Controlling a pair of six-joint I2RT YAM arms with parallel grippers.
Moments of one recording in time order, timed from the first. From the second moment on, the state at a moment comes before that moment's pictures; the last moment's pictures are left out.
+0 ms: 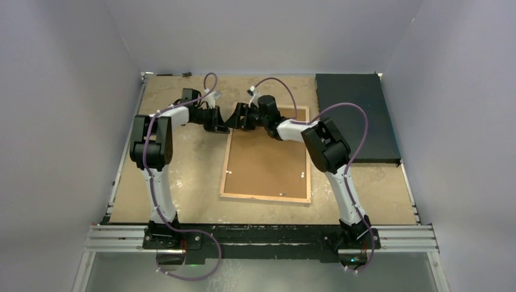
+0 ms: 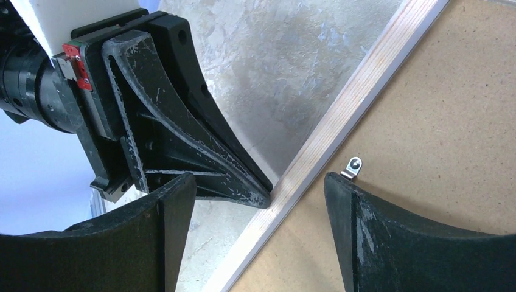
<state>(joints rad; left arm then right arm) -0.08 2.13 1.41 -0.33 0.82 -0.04 0.59 2.34 1.56 0.39 -0.50 0.69</state>
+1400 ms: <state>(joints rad) -0.08 2.11 1.39 -0.33 0.82 -0.02 0.54 2.33 1.50 0.47 -0.56 0.71</state>
